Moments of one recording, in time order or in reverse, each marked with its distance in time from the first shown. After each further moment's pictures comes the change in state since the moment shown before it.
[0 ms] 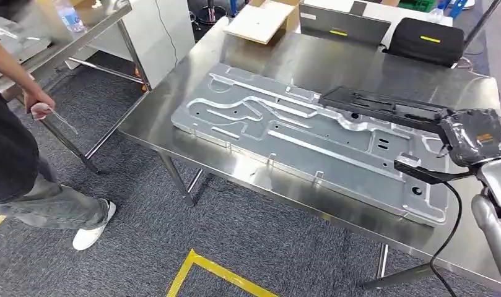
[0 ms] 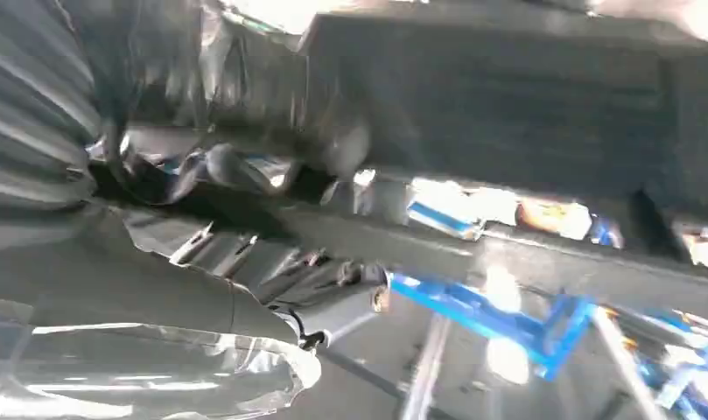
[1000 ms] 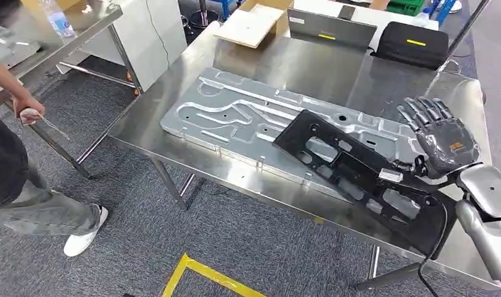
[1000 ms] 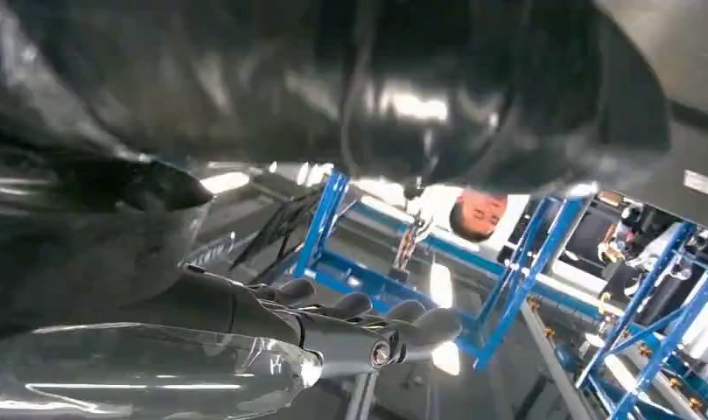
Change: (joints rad) left arm -0.010 0.008 0.006 0.000 -0.002 0.021 0.006; right arm 0.020 -0.015 0.092 0.005 -0.044 -0.040 -0.035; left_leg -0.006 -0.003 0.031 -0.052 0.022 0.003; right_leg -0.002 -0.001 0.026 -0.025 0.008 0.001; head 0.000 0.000
